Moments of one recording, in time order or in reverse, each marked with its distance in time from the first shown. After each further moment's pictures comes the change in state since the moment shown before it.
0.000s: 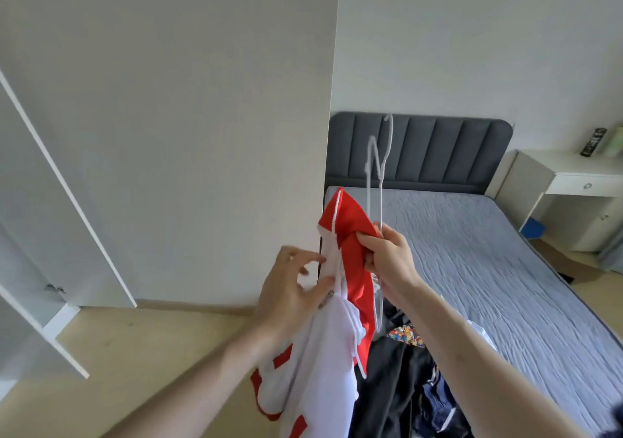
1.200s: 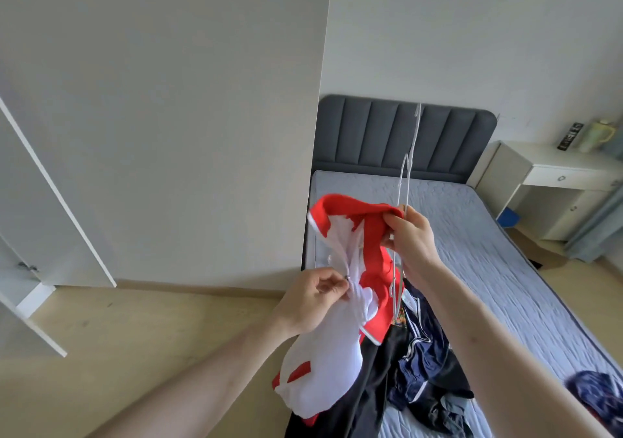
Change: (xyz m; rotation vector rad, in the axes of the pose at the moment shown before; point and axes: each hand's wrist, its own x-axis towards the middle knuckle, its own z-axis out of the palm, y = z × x) left_hand -0.018 -0.001 0.066 -0.439 -0.354 -0.141; right_hand -0.001 -0.007 -0.049 -0.170 0.212 -0.043
